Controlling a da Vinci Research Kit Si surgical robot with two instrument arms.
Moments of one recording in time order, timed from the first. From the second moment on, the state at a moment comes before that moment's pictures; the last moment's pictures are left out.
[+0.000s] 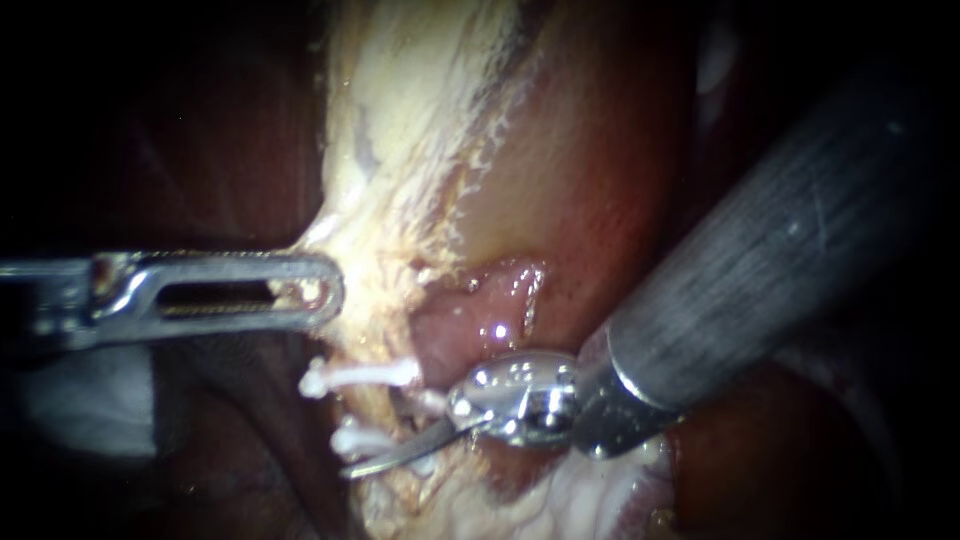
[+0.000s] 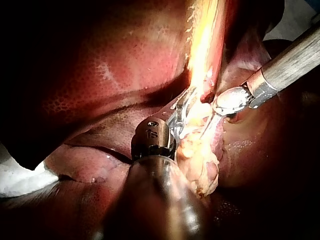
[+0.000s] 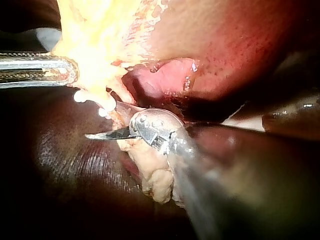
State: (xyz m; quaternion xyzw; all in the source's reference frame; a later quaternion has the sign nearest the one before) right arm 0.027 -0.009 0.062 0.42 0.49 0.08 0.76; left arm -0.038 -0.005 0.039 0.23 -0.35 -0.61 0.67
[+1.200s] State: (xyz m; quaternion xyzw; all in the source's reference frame) right arm 0.032 -0.008 0.064 0.46 0.49 0.12 0.73; left arm -0.039 -0.005 0.040 0.23 -0.35 -0.61 0.67
